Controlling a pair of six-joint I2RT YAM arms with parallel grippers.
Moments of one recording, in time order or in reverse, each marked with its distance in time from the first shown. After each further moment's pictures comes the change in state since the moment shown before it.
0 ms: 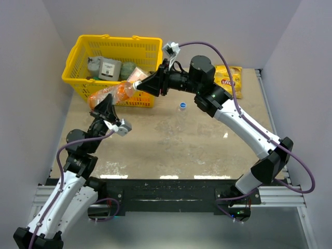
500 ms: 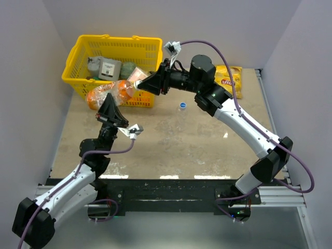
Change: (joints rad) left arm -0.169 0.170 -0.213 0.602 -0.225 0.478; right arm -0.015 0.002 0.000 0.026 0.003 0.088
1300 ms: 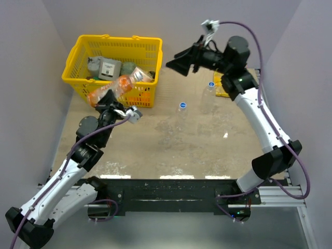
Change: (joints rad) left arm -0.029 0.017 0.380 -0.710 -0.219 -0.290; right arm -0.287 0.002 0.091 -0.037 -0.184 -0.007
